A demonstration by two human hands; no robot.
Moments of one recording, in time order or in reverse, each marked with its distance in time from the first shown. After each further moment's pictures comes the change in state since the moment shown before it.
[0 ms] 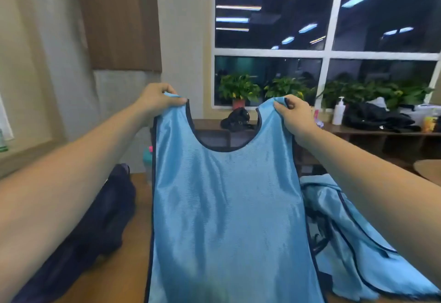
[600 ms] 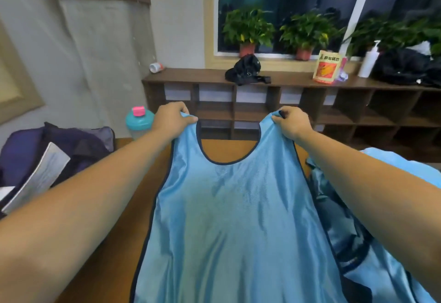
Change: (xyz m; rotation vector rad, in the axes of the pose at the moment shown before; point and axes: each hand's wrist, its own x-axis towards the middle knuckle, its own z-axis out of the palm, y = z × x) left_hand 0.059 -0.203 0.141 0.429 -0.009 -0.113; right_hand 0.042 0.193 0.103 -0.476 -0.262 0.241
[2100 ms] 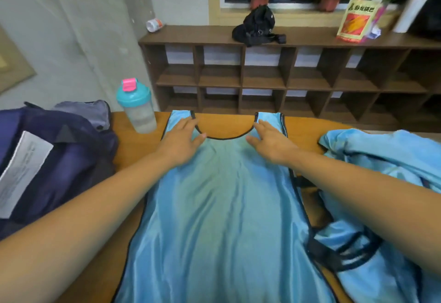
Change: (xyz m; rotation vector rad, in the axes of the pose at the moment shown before) left_hand -0.073 -0.023 0.066 0.234 -0.336 0.062; right_hand -0.067 -0.005 0.068 -0.281 -0.524 -0.123
